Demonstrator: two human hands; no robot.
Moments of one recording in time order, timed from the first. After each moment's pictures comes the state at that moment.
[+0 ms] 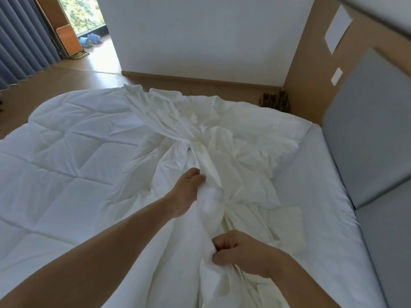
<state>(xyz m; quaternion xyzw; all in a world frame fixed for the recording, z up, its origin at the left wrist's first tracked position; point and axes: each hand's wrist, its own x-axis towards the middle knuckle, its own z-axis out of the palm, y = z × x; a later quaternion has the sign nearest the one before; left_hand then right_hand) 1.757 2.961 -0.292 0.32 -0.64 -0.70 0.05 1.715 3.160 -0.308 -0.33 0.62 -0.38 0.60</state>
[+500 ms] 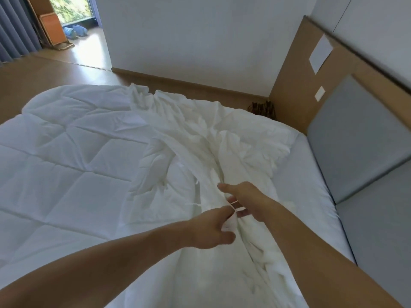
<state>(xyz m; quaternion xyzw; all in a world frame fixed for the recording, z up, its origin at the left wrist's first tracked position) 1.898 2.970 -0.253 0.04 -0.85 -0.51 -0.14 1.762 3.062 -0.235 -0.10 0.81 -0.38 0.43</state>
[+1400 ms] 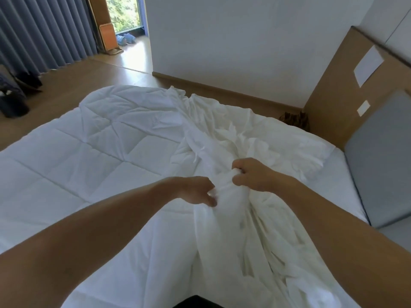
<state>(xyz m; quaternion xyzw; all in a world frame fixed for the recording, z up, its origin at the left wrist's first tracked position) 1.915 2.870 -0.228 0.14 -0.92 -0.30 -0.22 1.762 3.001 -0.195 -0.50 0.79 -0.22 0.29</state>
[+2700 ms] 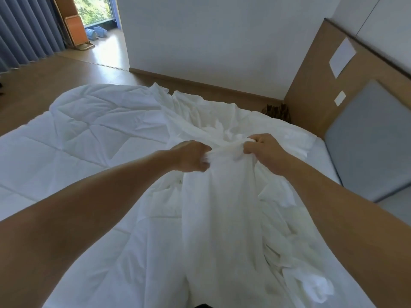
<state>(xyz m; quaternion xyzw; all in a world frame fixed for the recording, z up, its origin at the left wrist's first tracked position) 1.874 2.810 -0.193 0.11 -0.97 -0.21 -0.04 1.732 2.988 -0.167 -0.31 0.81 -0.43 0.25</state>
